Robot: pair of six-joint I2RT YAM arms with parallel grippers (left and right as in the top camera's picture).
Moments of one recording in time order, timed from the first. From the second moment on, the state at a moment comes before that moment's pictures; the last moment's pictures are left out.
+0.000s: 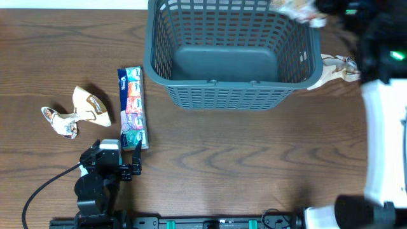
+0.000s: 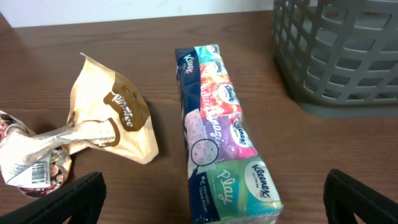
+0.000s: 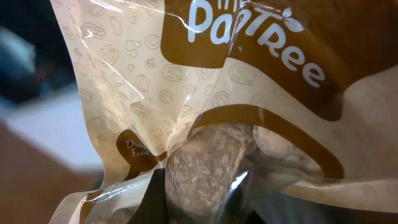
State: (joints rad) left arm 0.05 0.01 0.14 -0.49 0.08 0.09; right arm 0.02 1.62 1.88 -0.55 -0.35 0.39
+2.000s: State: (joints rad) left arm 0.05 0.01 0.14 -0.49 0.08 0.09; right arm 0.18 2.14 1.84 -1.00 -0.21 -0.01
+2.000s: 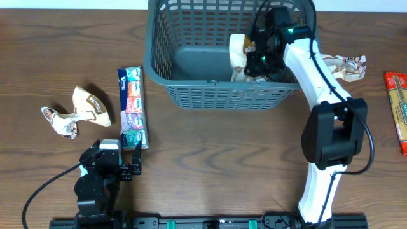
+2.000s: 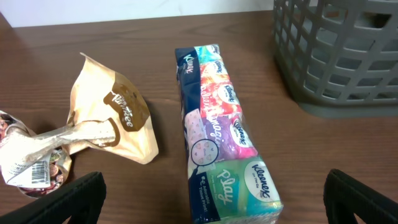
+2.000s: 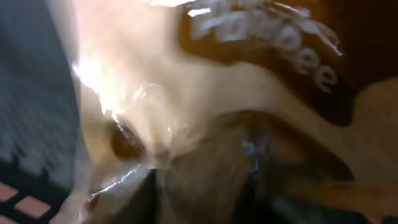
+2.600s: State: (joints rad) left arm 0.05 0.01 0.14 -0.49 0.08 0.09; right arm 0.18 2.15 2.06 -1.13 -0.22 -0.01
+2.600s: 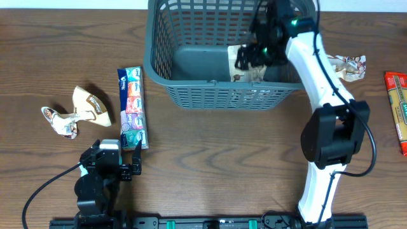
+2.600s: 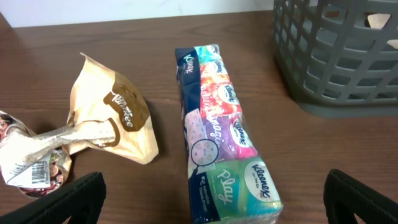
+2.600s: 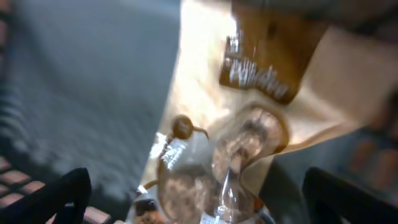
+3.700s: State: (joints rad) left arm 0.05 0.01 0.14 -0.49 0.08 0.09; right arm -0.09 2.05 3.01 -1.55 0.30 0.46
